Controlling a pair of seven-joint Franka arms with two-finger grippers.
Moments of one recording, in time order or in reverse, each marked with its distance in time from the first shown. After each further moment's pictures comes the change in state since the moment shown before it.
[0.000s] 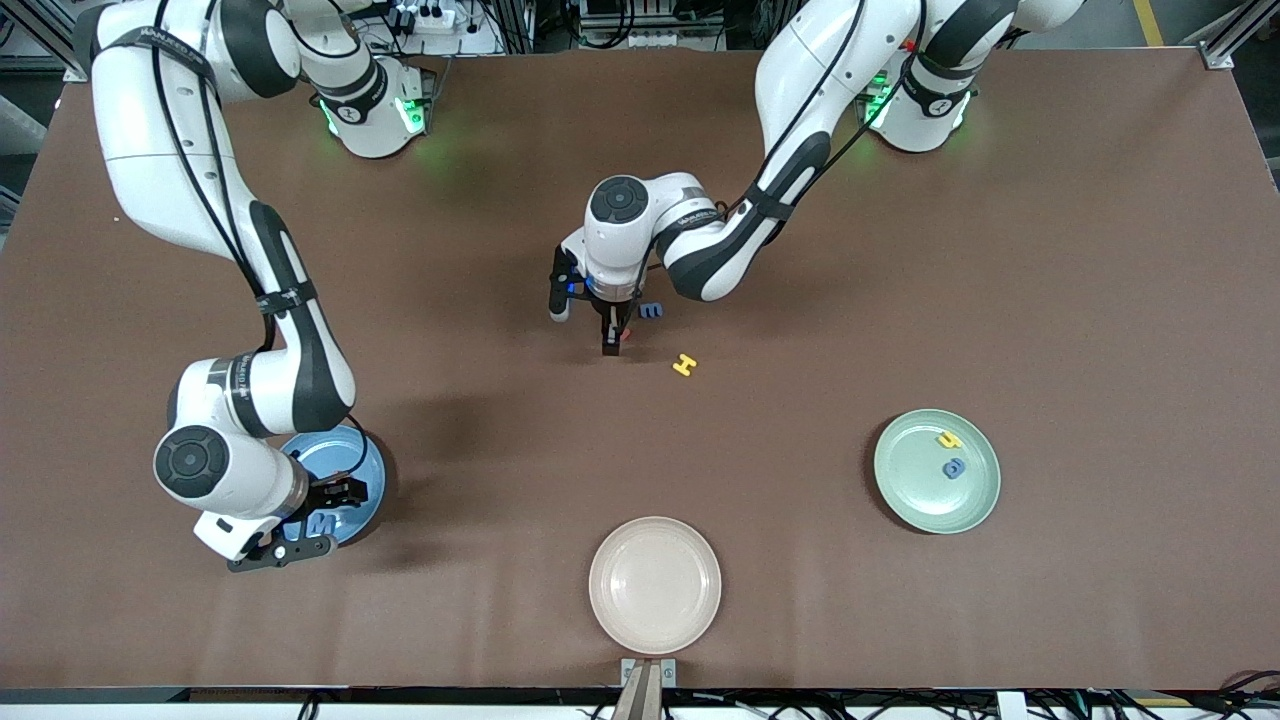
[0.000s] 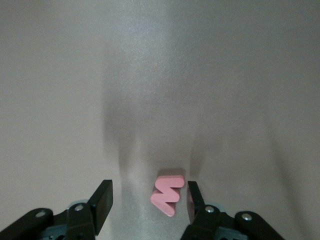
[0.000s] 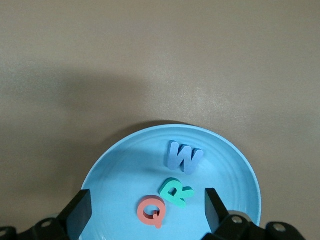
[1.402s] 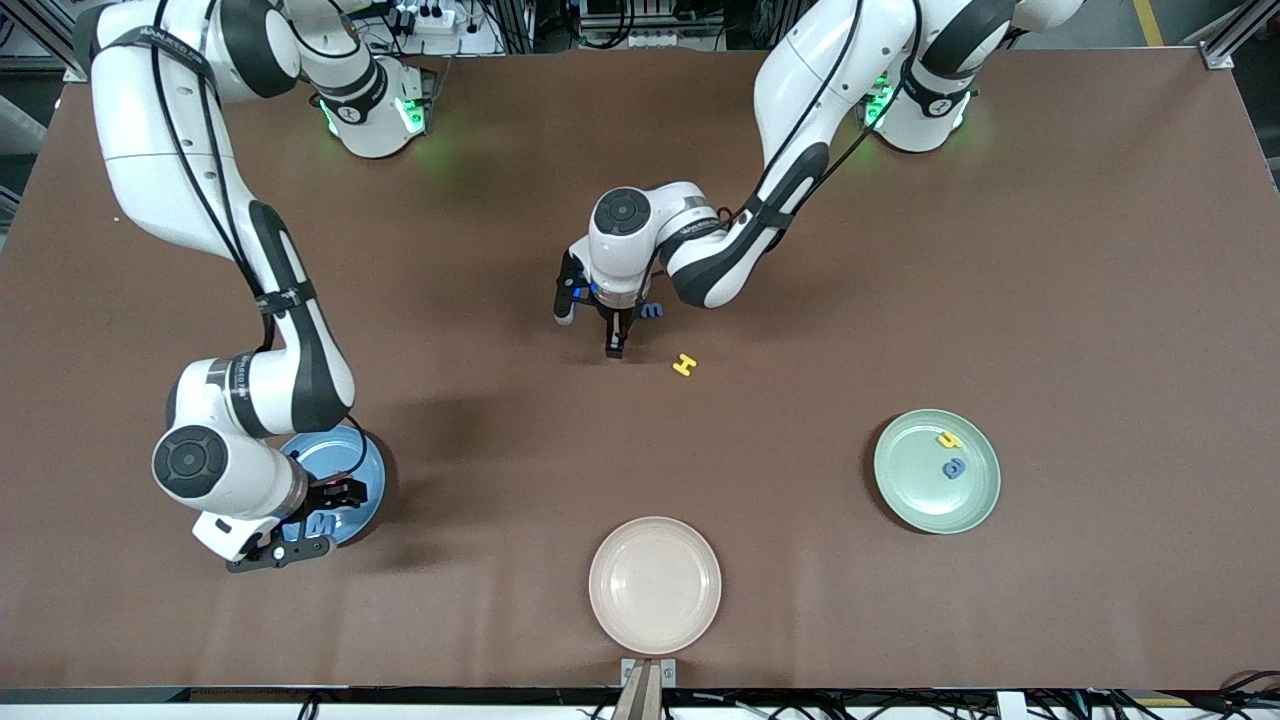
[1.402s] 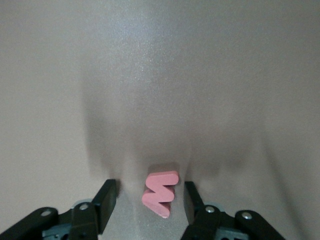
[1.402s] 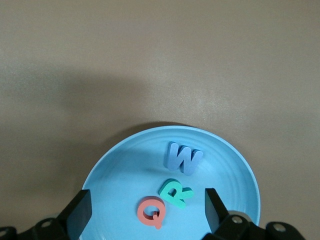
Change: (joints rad) left arm 0.001 0.027 0.003 0.000 -0.009 -0.001 0.062; right arm 0.000 0.000 0.000 0.003 0.000 0.000 0.000
